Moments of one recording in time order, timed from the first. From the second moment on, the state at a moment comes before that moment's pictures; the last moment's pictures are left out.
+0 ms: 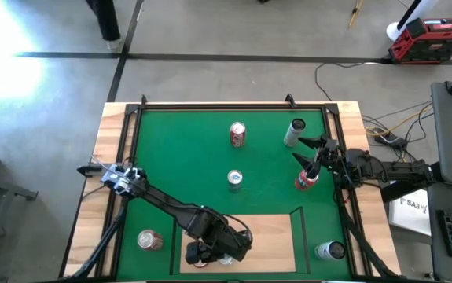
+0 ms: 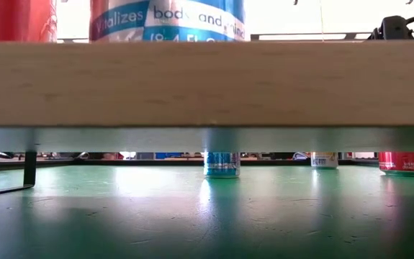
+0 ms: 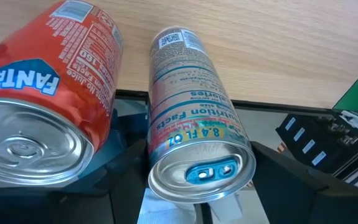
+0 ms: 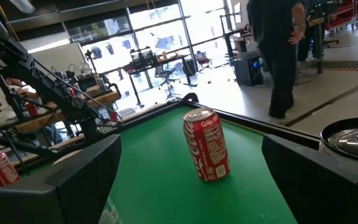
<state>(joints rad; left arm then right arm) -0.51 2.24 2.33 -1.24 0.19 -2.31 -0.03 0.05 0.01 0.08 0.39 0.25</state>
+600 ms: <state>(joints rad) -0.51 2.24 2.33 -1.23 0.23 -2.32 -0.03 0.05 0.01 0.08 0.39 0.25</state>
